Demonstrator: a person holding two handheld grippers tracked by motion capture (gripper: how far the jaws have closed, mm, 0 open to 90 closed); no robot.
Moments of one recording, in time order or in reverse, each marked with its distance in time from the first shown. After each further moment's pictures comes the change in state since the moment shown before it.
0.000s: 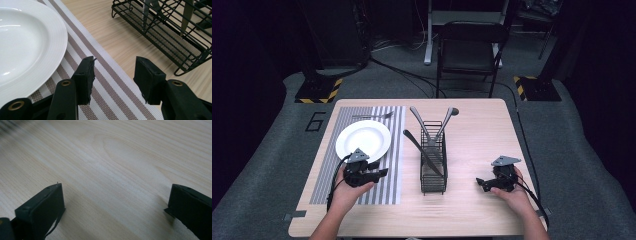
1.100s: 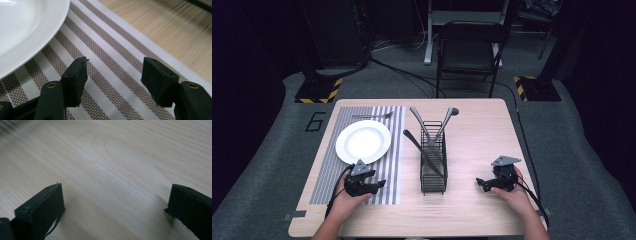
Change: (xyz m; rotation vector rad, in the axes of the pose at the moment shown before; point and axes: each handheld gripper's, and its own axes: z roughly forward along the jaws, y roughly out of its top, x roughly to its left) left arm 0.022 -0.052 0.027 0.051 0.023 0.125; right arm 0.000 0.000 0.000 -0.002 -0.004 -0.008
